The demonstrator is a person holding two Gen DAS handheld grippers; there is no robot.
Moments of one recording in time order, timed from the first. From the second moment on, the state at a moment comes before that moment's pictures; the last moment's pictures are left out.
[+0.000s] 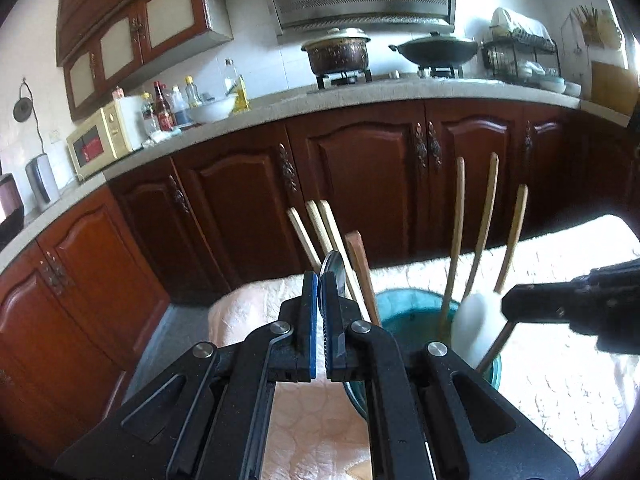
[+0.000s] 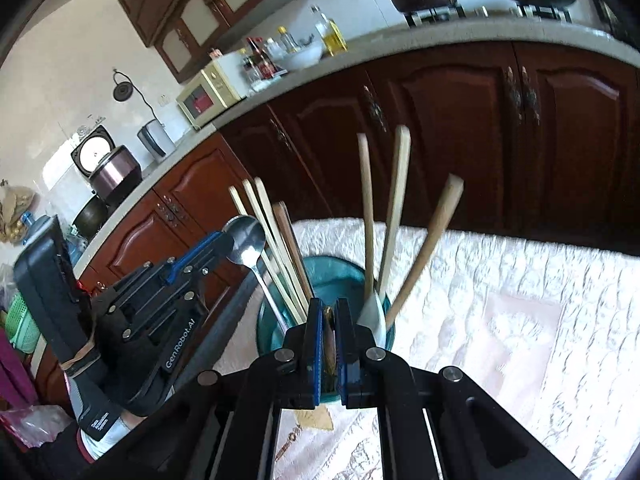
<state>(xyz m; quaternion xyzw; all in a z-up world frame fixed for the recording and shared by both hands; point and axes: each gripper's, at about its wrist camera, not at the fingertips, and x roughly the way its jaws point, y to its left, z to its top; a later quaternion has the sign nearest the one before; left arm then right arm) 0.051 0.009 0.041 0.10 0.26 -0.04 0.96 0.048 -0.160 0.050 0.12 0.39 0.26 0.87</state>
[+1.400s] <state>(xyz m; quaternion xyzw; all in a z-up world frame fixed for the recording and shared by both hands) -0.038 0.020 0.067 0.01 0.31 -0.03 0.95 -0.040 -0.164 0.061 0.07 0.33 0.15 0.93</state>
